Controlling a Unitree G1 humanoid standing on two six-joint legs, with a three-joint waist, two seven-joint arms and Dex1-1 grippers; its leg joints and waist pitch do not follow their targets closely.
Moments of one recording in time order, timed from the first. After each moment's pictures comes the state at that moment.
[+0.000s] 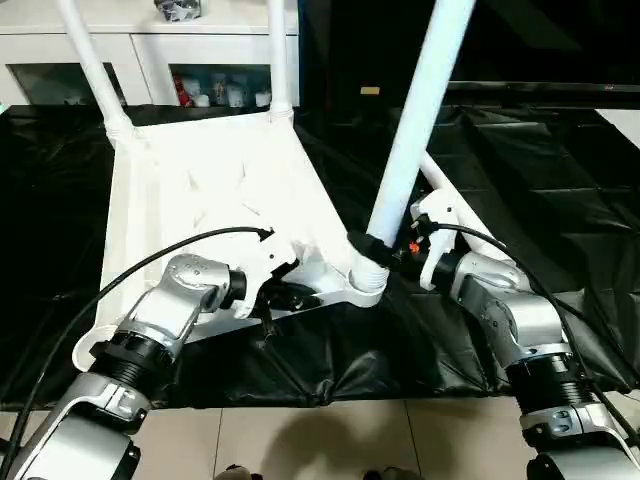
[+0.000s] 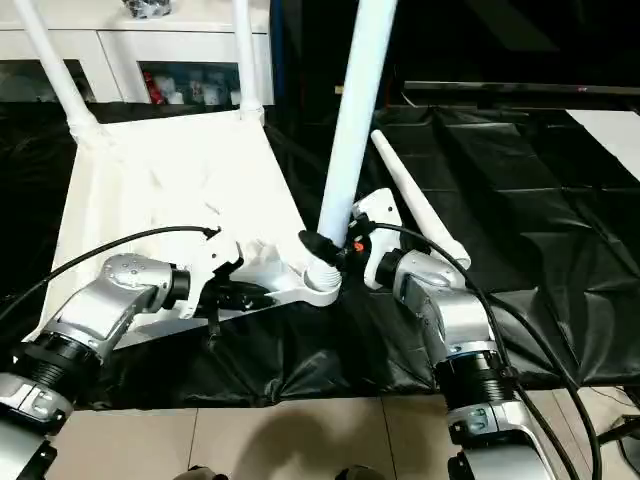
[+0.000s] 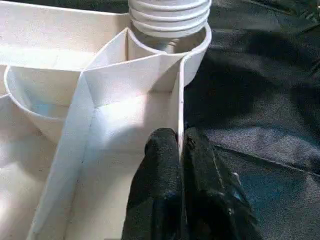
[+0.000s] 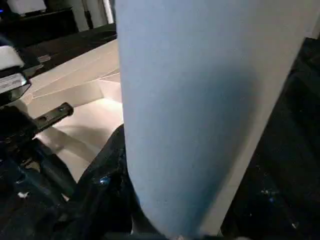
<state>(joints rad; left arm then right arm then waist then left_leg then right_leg) -0.59 0.41 -0.33 0.49 -0.10 0.30 -1.09 -0.51 -0.23 0.07 0.36 0.27 0.32 0.77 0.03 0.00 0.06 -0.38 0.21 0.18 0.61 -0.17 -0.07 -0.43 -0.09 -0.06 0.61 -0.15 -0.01</state>
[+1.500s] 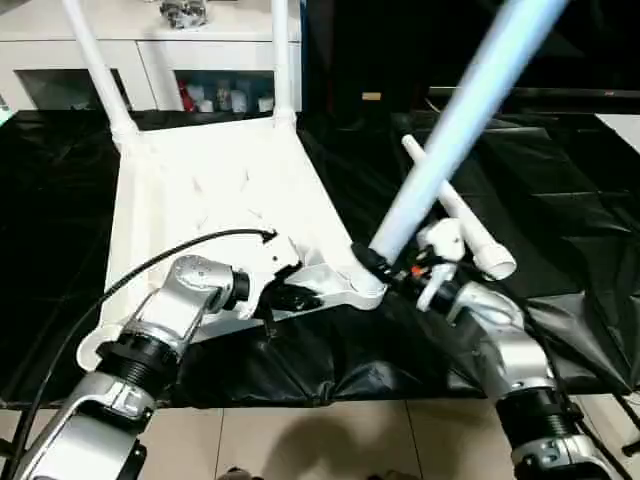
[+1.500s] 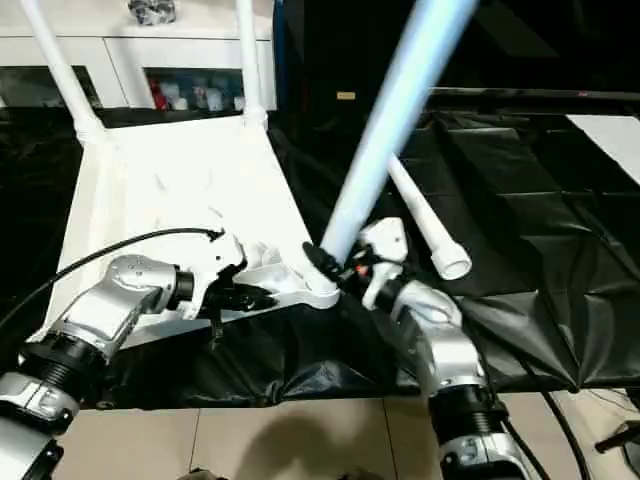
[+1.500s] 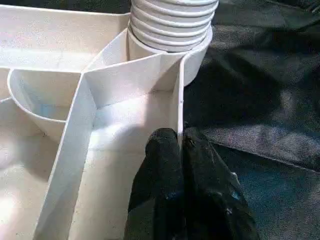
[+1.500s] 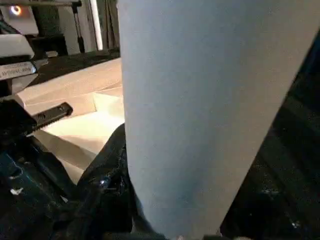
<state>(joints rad) -0.59 0.39 -0.33 0.53 -0.06 0.27 -1.08 -0.38 -0.17 0.06 0.43 0.23 0.00 0.73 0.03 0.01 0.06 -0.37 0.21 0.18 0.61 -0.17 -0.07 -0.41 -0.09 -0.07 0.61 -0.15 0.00</state>
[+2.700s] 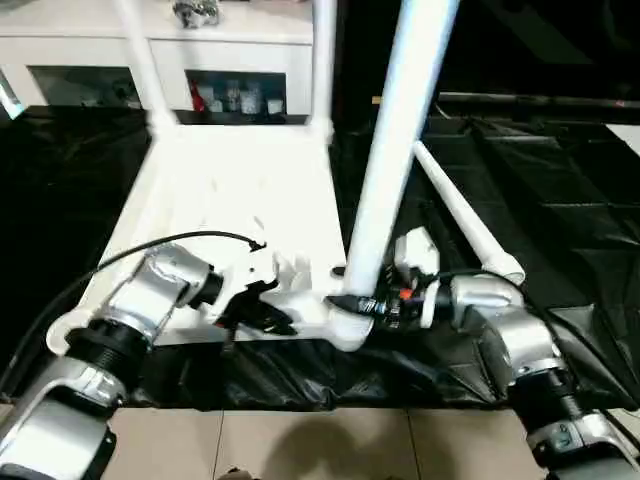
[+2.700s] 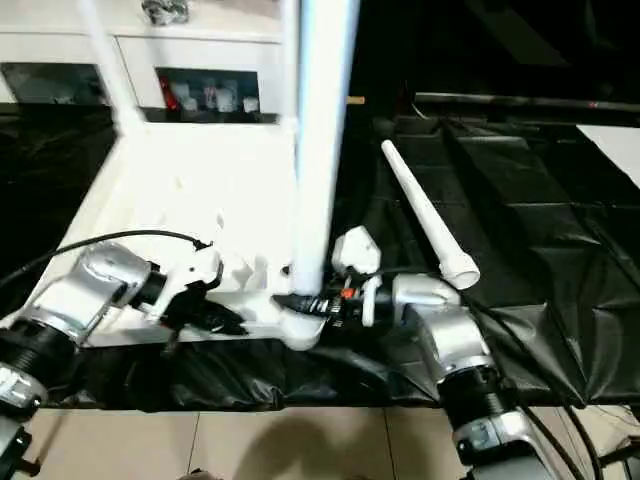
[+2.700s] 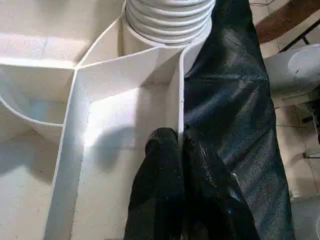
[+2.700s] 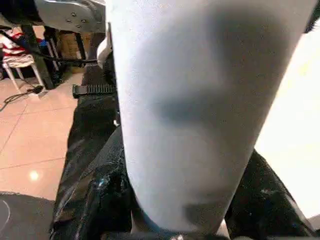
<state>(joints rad) -0.65 0.52 -0.41 0.60 -0.03 0.14 -1.43 -0.45 -0.28 0.21 0.42 0.26 0.09 1.19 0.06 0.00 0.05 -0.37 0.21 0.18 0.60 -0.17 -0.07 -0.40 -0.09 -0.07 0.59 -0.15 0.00</state>
